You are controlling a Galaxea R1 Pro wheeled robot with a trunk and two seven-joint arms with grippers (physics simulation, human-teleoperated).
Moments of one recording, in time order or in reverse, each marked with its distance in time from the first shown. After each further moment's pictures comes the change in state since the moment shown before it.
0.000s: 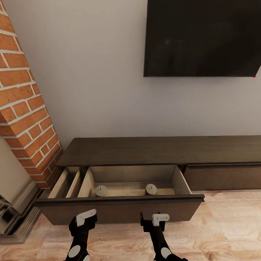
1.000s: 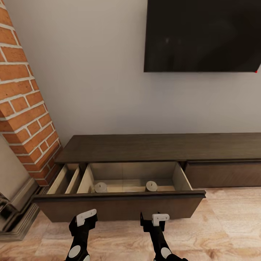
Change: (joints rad) left arm 0.000 0.000 -0.004 -0.001 0.000 -0.006 0.002; right arm 0.000 0.000 0.000 0.000 0.001 -0.001 0.002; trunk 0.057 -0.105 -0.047
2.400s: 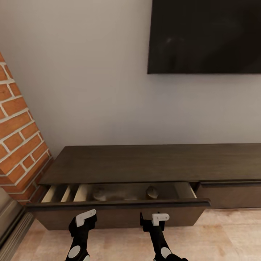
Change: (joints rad) left arm 0.001 0.000 0.000 0.002 0.016 -0.004 0.004; right arm 0.000 -0.001 0.000 -0.004 0.000 -0.001 0.000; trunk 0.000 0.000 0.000
